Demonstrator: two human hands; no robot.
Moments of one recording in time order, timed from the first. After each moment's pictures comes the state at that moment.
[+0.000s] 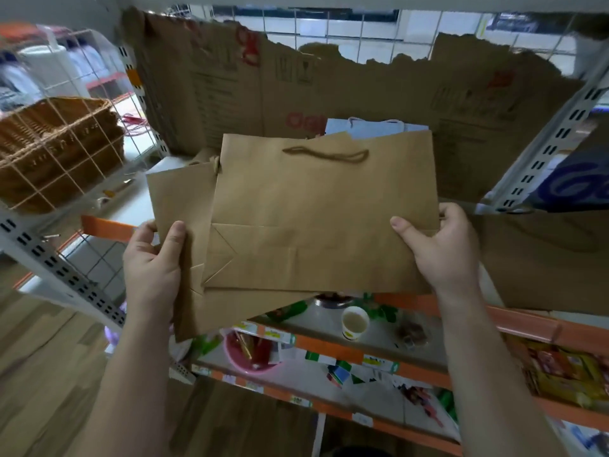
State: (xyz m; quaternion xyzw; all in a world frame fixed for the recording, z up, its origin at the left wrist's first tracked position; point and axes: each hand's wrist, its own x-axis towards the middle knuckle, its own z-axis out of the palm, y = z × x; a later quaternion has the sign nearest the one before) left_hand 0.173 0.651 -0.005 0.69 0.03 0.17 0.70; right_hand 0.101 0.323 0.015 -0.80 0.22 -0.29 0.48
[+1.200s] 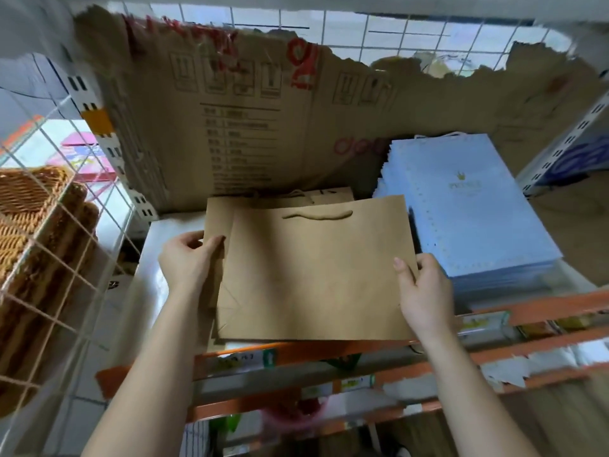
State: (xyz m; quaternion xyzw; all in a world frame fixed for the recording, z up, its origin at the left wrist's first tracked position) left_hand 0.521 0.745 -0.061 0.82 -0.01 -0.05 0.58; right_hand 0.270 0.527 -0.048 -0.80 0.44 -0.27 0.30
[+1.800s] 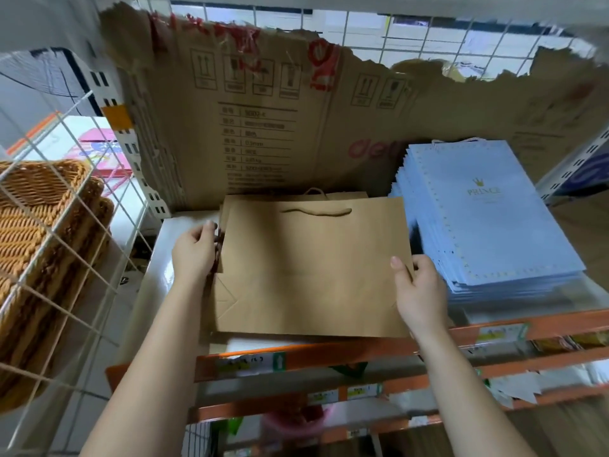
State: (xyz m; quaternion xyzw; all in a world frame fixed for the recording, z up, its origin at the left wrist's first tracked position) left_hand 0.547 0.747 -0.073 0.82 -0.03 -0.06 0.57; right_hand 0.294 0.535 -0.054 -0.78 0.42 -0.29 0.36
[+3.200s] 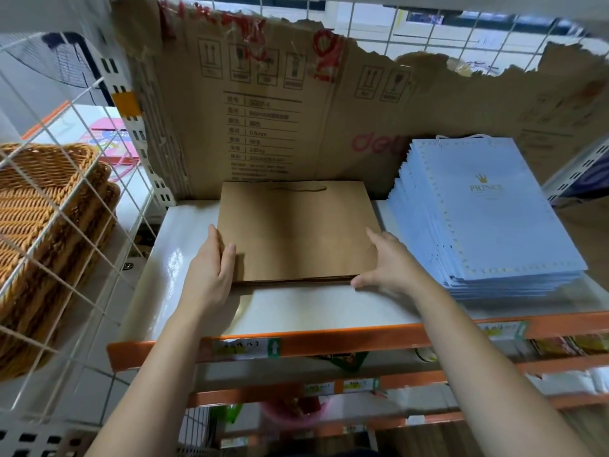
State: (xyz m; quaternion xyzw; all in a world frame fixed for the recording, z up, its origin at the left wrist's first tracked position) left_hand 0.484 0.764 -0.081 0.89 -0.22 -0.04 0.40; right_hand 0.329 0.508 -0.037 -0.92 0.29 0.05 0.27
